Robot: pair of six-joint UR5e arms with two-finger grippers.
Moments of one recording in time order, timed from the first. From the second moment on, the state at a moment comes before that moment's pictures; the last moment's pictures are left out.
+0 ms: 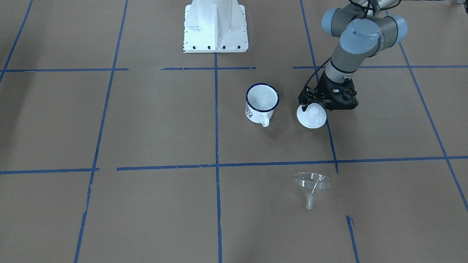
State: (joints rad) left arm -0.69 -1.82 -1.82 -1.81 -1.97 -1.08; right arm 1.57 -1.68 1.66 -1.57 2.29 0.01
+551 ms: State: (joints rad) left arm -0.69 -1.82 -1.80 -1.82 -1.98 -1.09; right arm 1.57 -1.68 1.66 -1.57 2.29 0.01
